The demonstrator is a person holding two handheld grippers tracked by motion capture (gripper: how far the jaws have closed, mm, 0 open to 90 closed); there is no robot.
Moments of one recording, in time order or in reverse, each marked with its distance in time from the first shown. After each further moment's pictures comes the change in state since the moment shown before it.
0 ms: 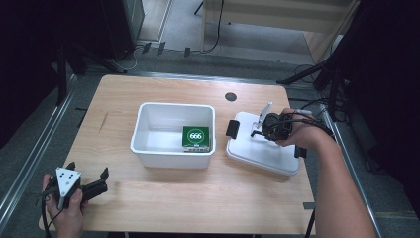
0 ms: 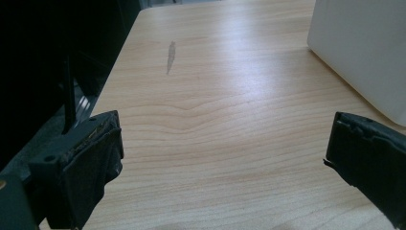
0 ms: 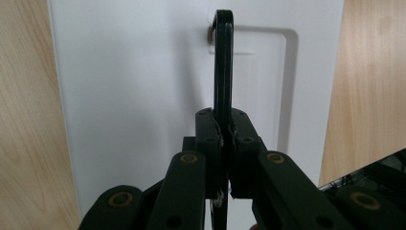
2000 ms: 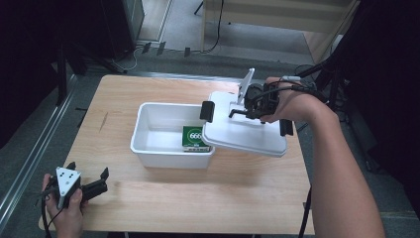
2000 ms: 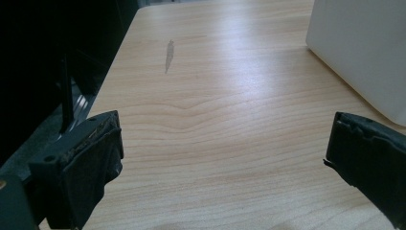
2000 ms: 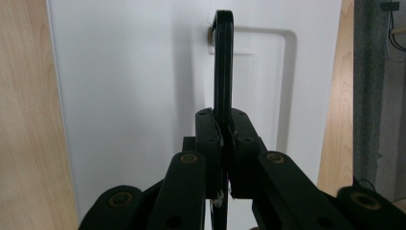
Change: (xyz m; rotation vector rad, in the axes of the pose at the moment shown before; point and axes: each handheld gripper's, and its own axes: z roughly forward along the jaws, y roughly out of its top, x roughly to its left) left arm 0.001 0.000 0.001 0.006 -0.008 0.001; right arm -0.004 0.084 -0.100 -0.100 0.021 -0.140
